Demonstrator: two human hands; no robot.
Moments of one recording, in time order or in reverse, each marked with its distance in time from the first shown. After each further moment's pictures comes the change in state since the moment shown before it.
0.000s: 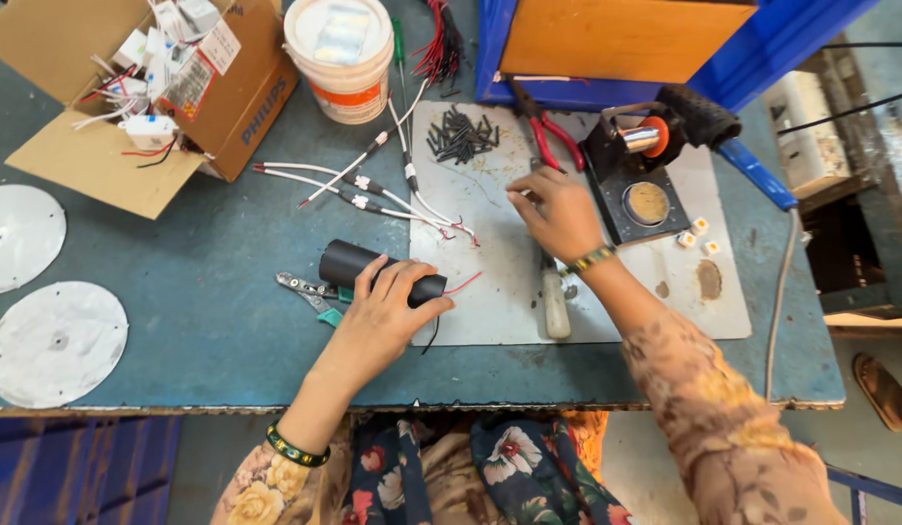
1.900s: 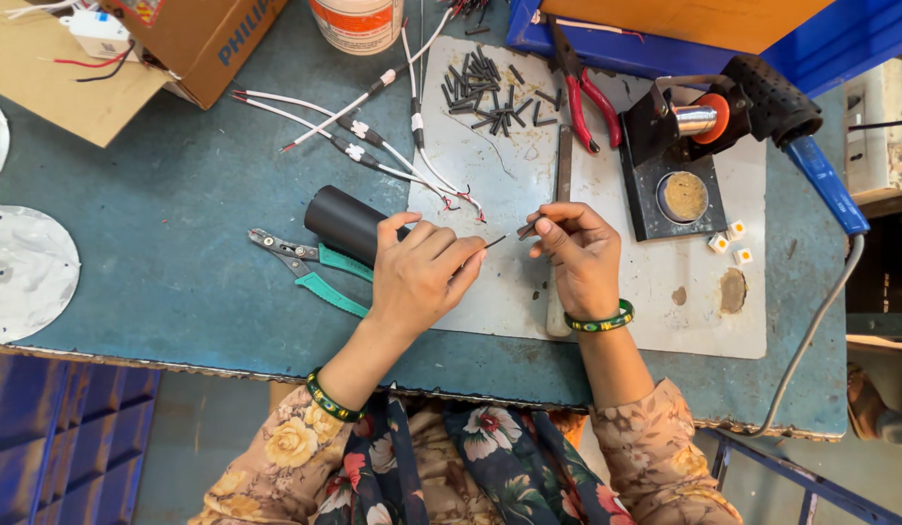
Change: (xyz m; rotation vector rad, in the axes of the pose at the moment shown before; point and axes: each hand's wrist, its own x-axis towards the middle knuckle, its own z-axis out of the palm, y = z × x) left_hand 0.054 0.022 0.045 -0.058 0.367 -0.195; right_hand -0.067 0.008 0.026 1.193 0.121 0.464
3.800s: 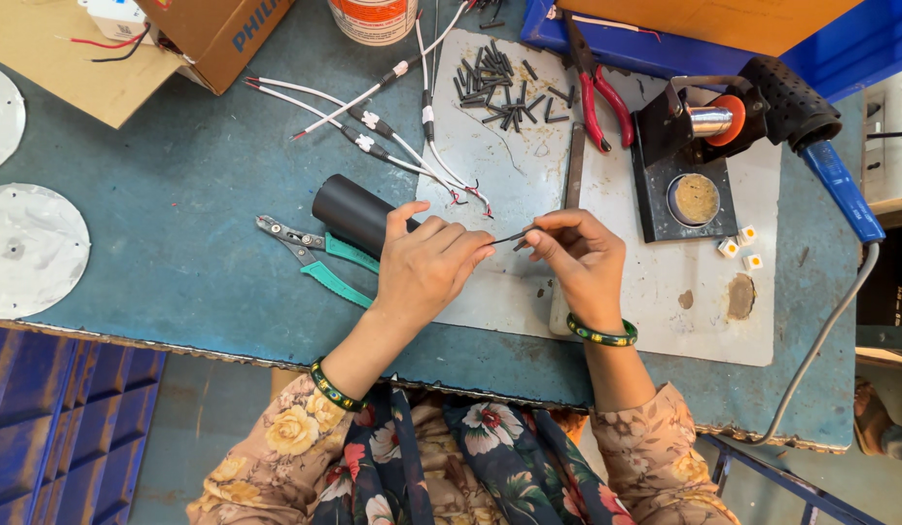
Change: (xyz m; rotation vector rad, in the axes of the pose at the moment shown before) left_hand -0.005 -0.004 0.006 0.071 -0.056 0.002; right_hand -0.010 -0.004 0.005 -0.316 -0.076 -0.109
